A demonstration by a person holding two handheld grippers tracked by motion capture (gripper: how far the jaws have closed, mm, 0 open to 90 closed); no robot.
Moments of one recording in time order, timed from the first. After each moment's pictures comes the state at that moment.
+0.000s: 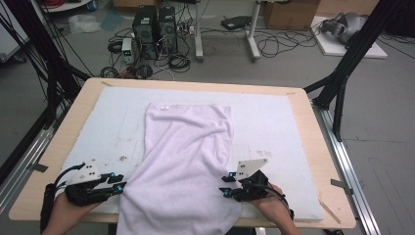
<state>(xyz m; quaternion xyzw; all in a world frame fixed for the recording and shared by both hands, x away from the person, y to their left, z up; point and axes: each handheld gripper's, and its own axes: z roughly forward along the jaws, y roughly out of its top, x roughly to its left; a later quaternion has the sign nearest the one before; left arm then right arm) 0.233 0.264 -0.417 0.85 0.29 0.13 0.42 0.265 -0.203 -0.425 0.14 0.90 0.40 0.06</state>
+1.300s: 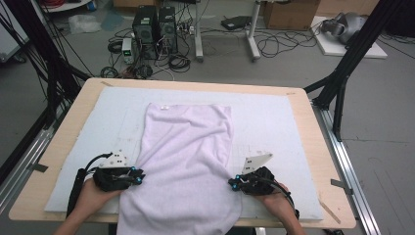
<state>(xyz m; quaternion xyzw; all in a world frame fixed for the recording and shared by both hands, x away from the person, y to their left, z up) 0.274 0.230 -0.440 0.86 0.28 0.09 0.41 0.280 -0.223 -0.438 0.19 0.91 0.38 0.03</state>
